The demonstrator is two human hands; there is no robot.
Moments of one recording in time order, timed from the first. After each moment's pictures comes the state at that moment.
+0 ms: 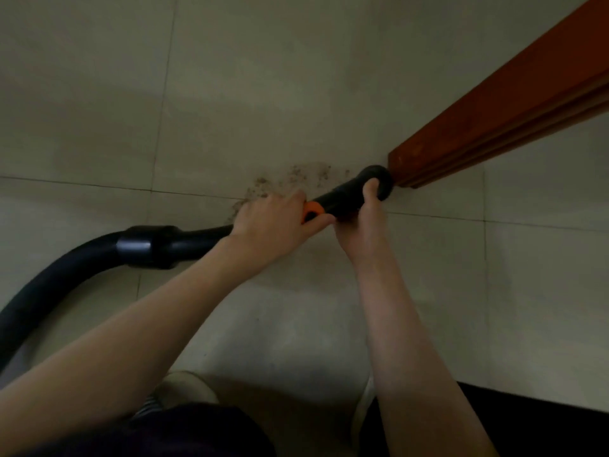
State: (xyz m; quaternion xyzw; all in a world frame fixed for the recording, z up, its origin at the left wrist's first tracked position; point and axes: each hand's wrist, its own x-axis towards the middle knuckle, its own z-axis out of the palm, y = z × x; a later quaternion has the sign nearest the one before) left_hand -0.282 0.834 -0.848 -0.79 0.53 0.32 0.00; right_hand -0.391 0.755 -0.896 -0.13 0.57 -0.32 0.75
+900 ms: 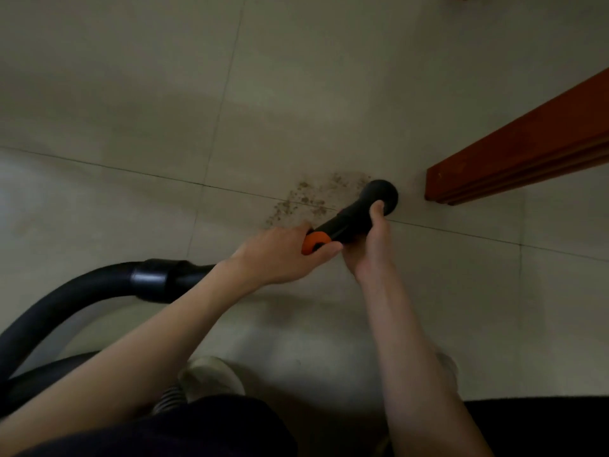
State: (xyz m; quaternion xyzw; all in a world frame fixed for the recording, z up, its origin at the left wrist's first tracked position) left_hand -0.264 0.893 -0.849 -0.77 0.47 0.43 -0.06; right_hand -0.370 0.798 -0.892 -0.11 0.57 -0.26 0.77
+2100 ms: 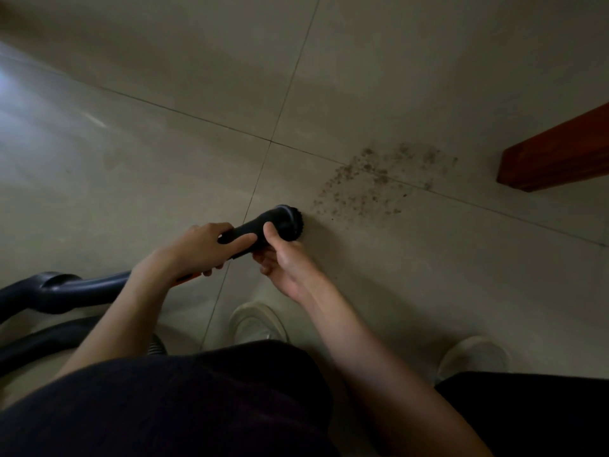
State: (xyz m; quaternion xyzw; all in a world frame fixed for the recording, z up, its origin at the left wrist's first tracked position) left_hand -0.198 1.062 -0.864 -0.84 0.25 0.48 -0.03; right_hand -0.309 0.970 -0.894 -0.24 0.52 0.11 0.82
